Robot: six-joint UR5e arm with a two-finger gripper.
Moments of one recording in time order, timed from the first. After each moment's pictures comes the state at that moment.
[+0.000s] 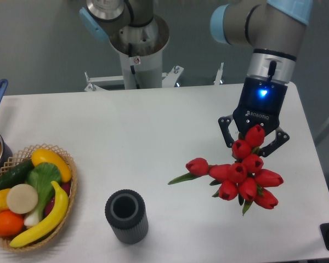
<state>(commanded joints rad) 2.73 -1.83 -1.53 -0.86 1.02 0.89</state>
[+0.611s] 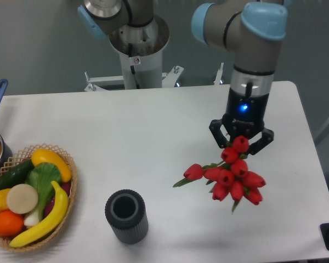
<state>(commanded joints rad) 2.63 -1.83 -1.53 -1.05 1.34 1.00</state>
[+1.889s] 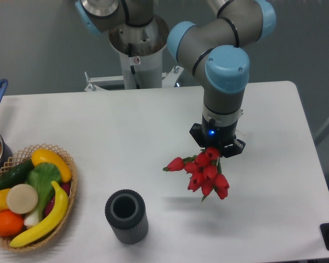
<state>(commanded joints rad) 2.55 -1.88 -1.53 -1.16 1.54 1.05</state>
